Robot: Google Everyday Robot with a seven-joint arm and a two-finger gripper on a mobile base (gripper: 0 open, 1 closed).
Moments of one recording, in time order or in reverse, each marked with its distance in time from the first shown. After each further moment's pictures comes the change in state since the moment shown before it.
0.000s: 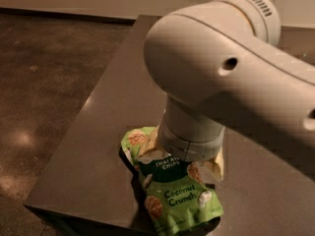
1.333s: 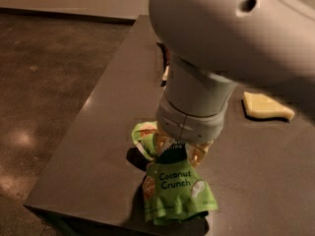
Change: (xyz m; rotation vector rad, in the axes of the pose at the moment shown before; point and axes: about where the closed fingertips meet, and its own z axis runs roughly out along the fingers) arm 0.005 -0.009 -0.029 0.033 -0.068 0.144
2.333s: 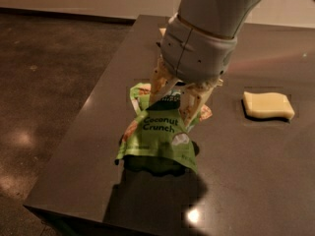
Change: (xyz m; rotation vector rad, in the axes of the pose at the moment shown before) arm 0.028 -0.035 -0.069 0.113 -0.202 0.264
